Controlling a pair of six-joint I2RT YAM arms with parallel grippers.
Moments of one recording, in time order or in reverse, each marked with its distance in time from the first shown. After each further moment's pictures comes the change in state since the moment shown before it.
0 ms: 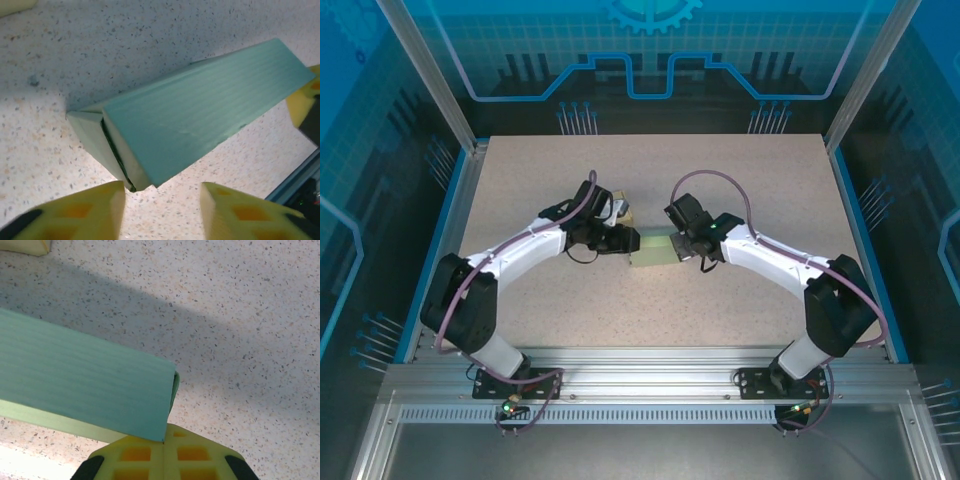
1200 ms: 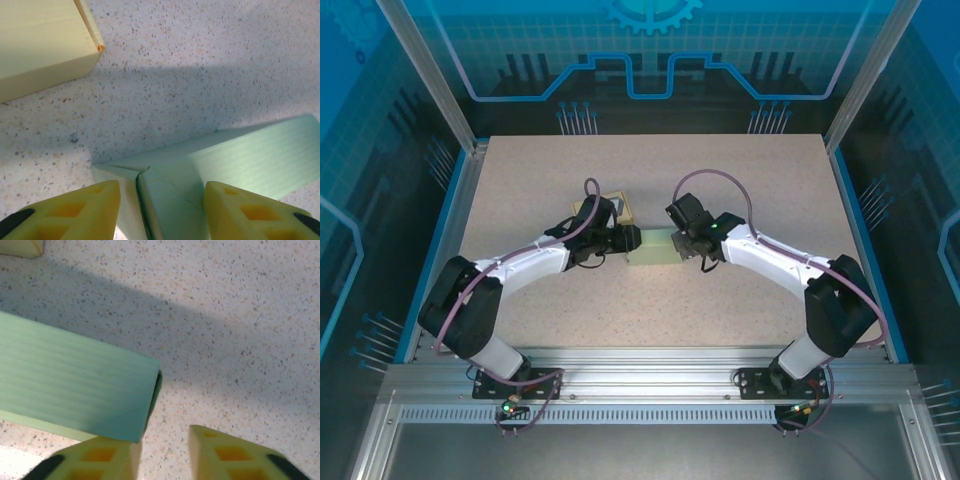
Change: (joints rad) left arm -0.060 0.000 -0.185 0.393 -0.267 -0.134; right arm -0.005 -0.010 0.000 -0.023 -0.001 0.033
